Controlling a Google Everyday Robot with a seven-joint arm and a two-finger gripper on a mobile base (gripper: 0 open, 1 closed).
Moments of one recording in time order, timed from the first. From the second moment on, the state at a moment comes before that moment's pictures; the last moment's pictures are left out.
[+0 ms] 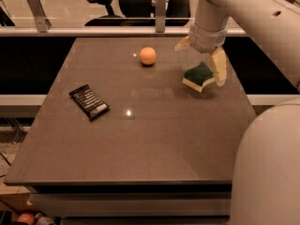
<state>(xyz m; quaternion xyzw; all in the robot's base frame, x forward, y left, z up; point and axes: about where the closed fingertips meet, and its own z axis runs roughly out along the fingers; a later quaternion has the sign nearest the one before) 0.653 -0.167 0.849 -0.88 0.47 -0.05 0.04</state>
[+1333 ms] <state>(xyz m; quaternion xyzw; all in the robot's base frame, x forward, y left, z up) 0.637 -0.184 0.815 -0.91 0.42 0.00 0.03</state>
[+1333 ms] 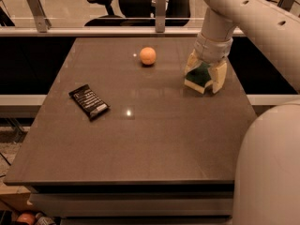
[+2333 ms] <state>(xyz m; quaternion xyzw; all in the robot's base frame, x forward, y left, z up) 0.638 -0.183 0.820 -0.91 0.42 0.00 0.03</state>
